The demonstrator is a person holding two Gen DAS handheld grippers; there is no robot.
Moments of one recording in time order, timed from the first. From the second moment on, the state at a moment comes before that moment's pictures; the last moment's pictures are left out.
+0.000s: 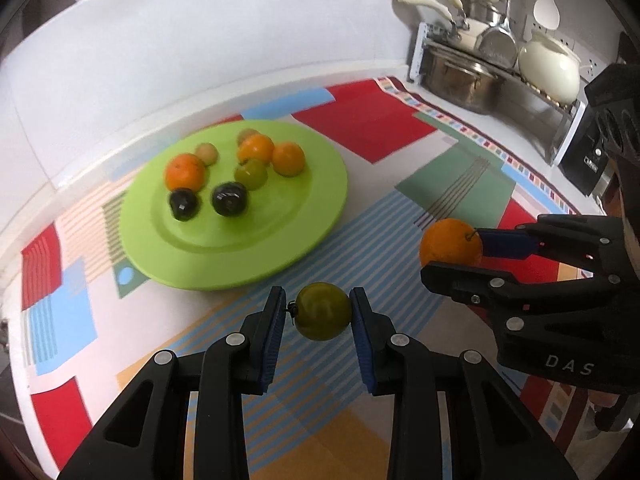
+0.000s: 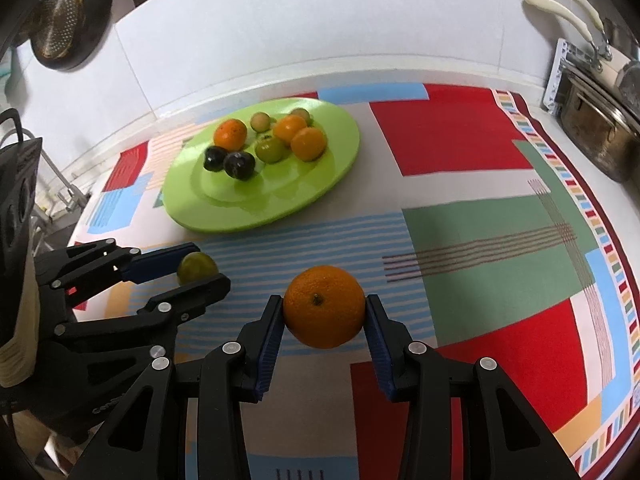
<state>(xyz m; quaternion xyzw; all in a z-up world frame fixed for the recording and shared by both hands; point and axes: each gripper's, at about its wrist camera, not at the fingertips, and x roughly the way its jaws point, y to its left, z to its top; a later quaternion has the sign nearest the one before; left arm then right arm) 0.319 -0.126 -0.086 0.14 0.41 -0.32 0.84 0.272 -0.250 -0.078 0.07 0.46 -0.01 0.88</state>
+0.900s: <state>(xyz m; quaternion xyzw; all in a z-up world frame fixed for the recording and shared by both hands) 0.350 -0.097 -0.034 0.10 0.35 -0.26 0.90 0.311 -0.232 -0.026 0.04 0.39 0.03 0.92</state>
